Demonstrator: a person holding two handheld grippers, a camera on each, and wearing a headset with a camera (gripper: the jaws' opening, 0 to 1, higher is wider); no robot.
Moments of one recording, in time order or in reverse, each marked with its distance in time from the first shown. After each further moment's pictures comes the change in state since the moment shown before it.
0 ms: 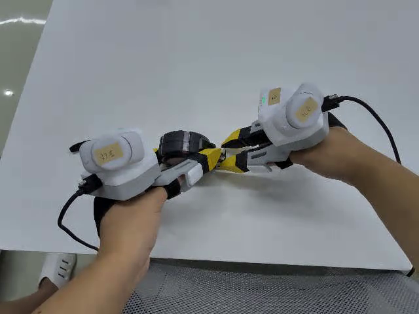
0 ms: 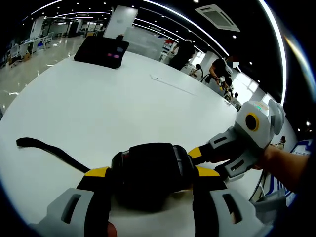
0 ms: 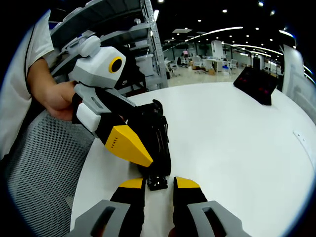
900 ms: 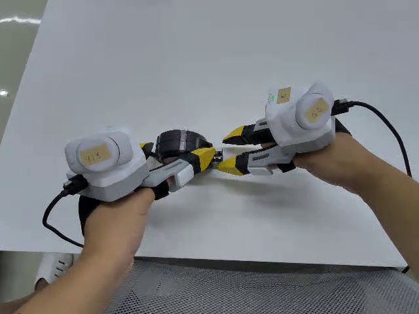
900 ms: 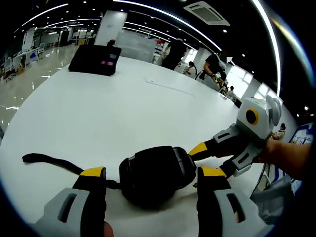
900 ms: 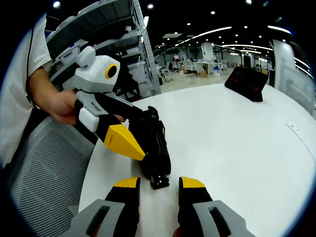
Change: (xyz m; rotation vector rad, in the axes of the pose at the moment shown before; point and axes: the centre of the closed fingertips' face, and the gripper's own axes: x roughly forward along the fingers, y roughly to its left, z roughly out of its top) left arm -0.009 0.004 0.006 0.114 -0.010 -0.019; right arm -0.011 0.003 0.002 0.069 -0.059 -0.044
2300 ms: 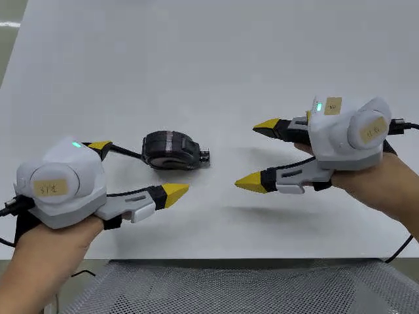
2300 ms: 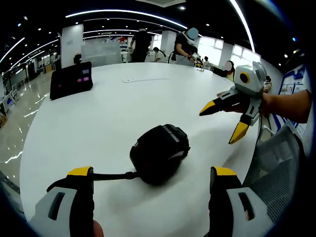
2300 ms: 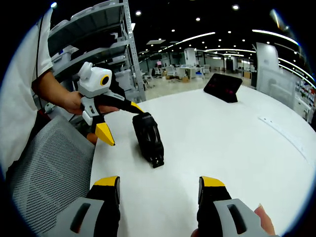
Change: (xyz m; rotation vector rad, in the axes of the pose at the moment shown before) left arm -0.037 0.007 -0.009 0.358 0.060 -0.091; right arm -0.068 0.009 -0.016 0.049 -0.056 -0.160
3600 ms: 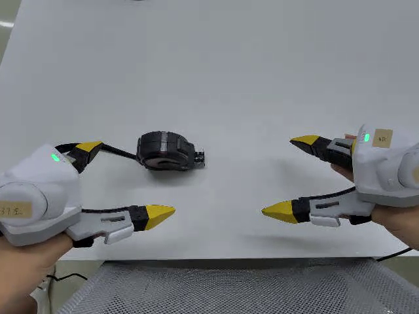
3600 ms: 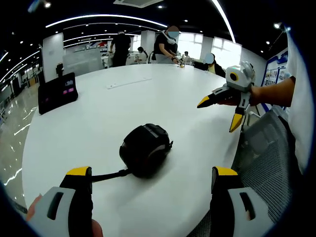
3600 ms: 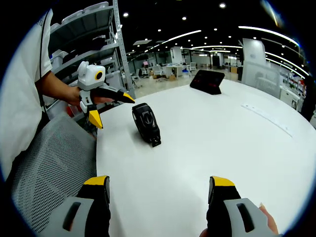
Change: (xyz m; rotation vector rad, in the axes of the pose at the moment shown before) left arm -0.025 -0.017 0.001 0.130 -0.002 -0.123; right arm -0.050 0.011 -0.033 0.073 0.002 -0.100
